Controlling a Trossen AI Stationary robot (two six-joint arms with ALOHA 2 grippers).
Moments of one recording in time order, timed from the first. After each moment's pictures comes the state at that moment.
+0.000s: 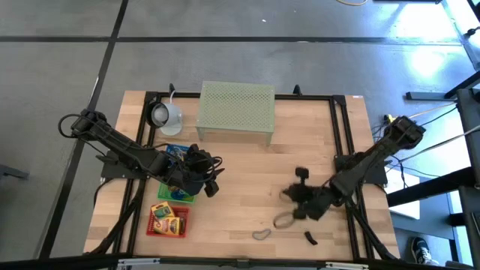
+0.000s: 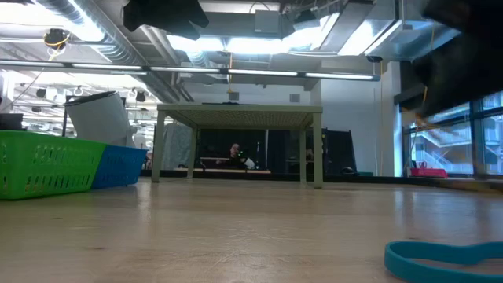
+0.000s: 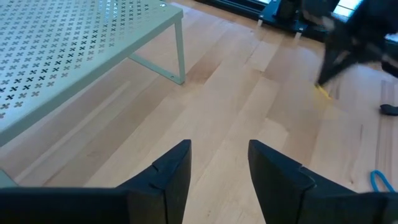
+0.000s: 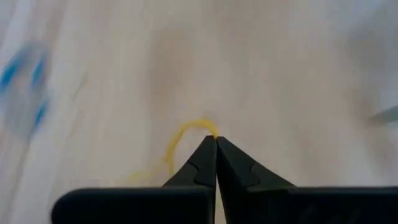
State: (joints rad) left arm -0.44 1.36 1.07 -0.52 -0.75 -0.72; right arm 0.74 1.41 0.69 -0.29 0.62 0.57
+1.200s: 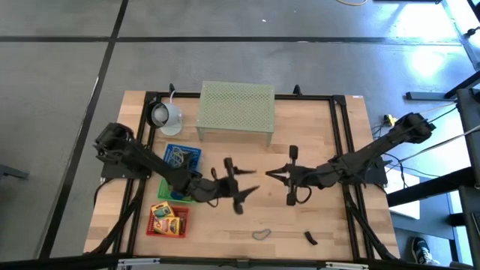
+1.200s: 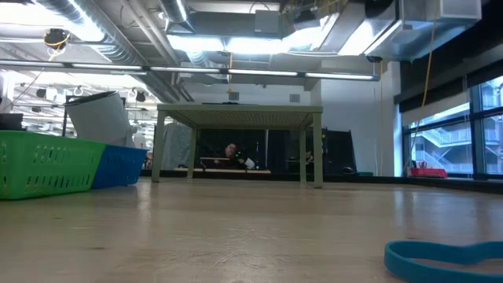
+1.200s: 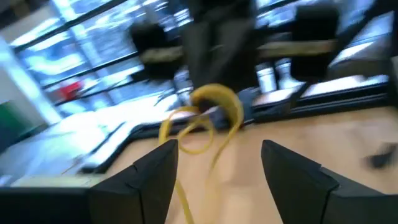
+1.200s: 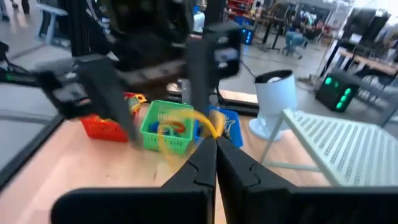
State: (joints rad) left arm -0.44 1.71 1.07 0.53 -0.75 0.22; right arm 0.52 1.22 0.69 0.35 0.59 -0.08
